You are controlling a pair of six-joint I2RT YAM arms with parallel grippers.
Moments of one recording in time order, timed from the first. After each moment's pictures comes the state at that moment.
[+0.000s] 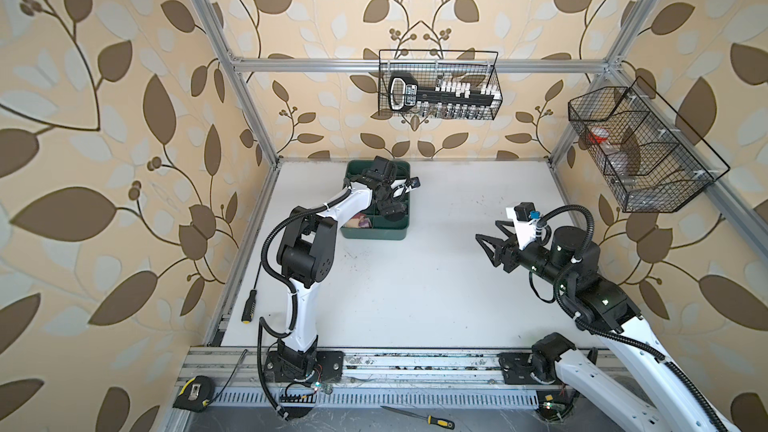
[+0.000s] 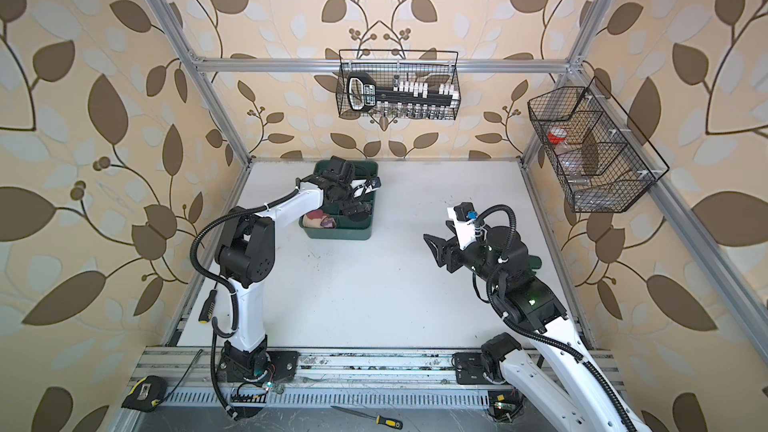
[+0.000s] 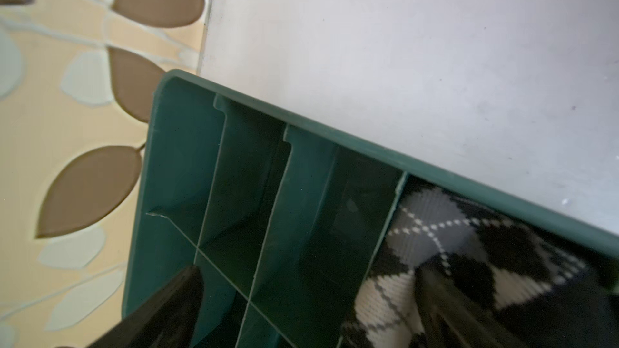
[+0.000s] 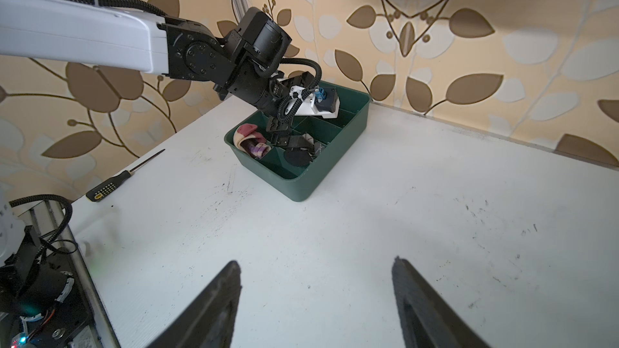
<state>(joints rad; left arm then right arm) -0.39 2.03 1.62 -0.43 0.03 0.93 0.42 0.67 0.79 -0.42 -0.18 0.06</state>
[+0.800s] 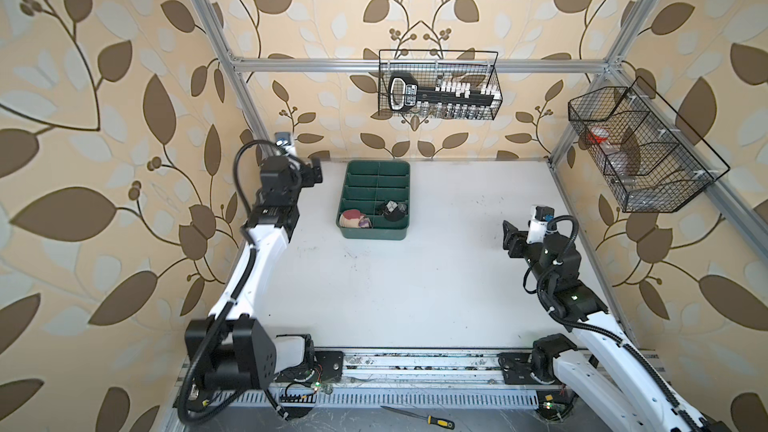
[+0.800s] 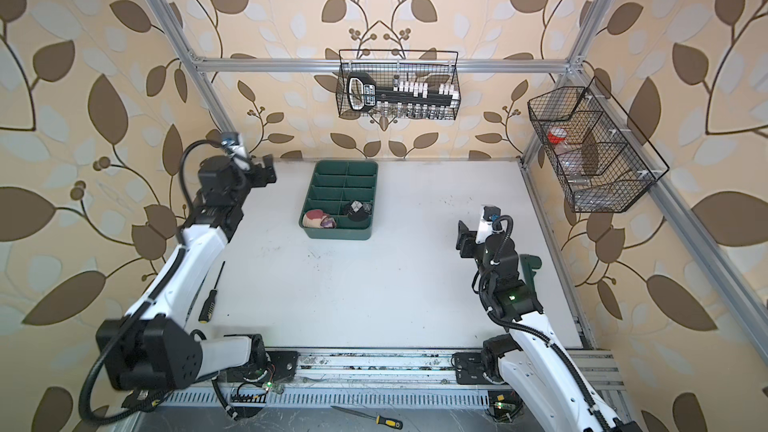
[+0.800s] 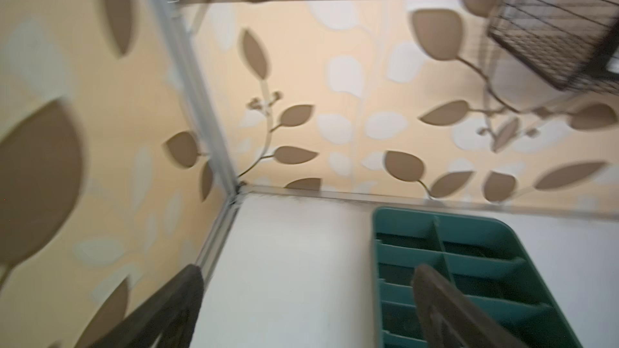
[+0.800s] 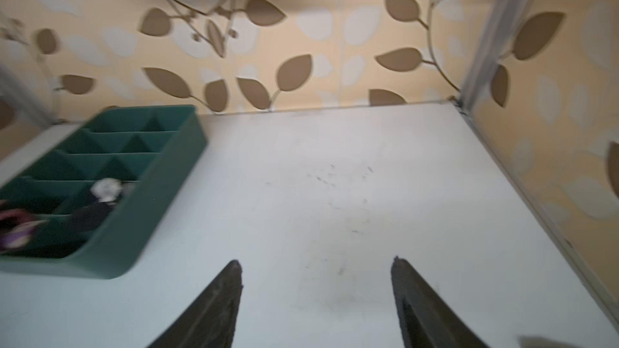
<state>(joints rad) 0.08 1.18 1.01 -0.04 -0.16 -0.06 0.22 0.70 0.40 0.02 0.32 0.13</state>
